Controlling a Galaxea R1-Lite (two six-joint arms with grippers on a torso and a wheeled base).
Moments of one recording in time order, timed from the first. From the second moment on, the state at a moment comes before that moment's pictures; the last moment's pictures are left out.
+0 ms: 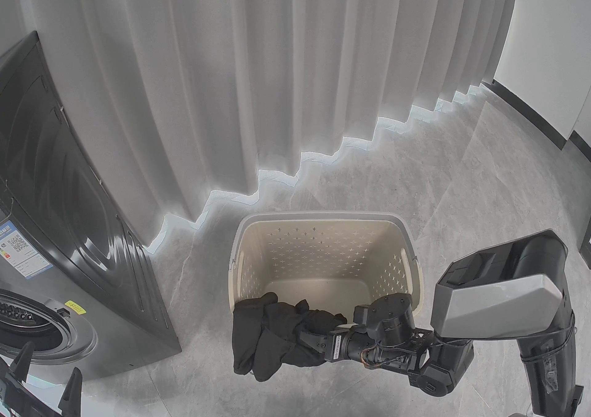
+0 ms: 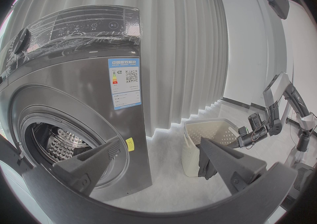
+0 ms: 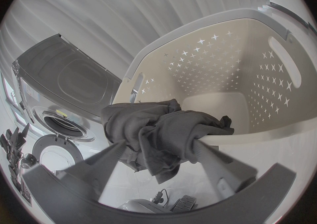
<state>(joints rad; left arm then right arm) 0.00 0.02 -0.02 0.00 -0.03 0.00 0.75 2.43 -0.60 -1.34 0.05 0.57</state>
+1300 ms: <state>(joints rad) 0.00 0.02 -0.02 0.00 -0.04 0.00 0.74 2.40 -0.37 -1.55 0.05 0.54</state>
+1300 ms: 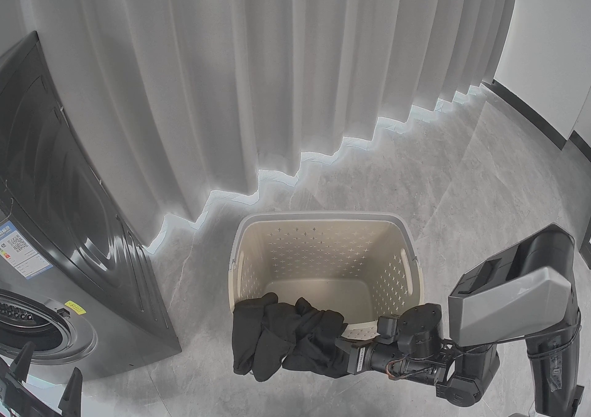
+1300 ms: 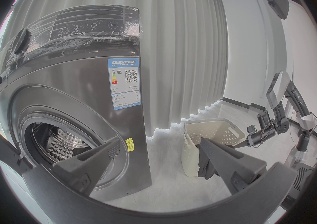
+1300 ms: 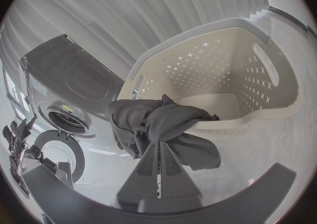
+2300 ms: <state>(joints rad) 0.00 0.02 -0.02 0.00 -0.03 0.00 0.70 1.87 -0.36 -1.55 0.24 0.66</state>
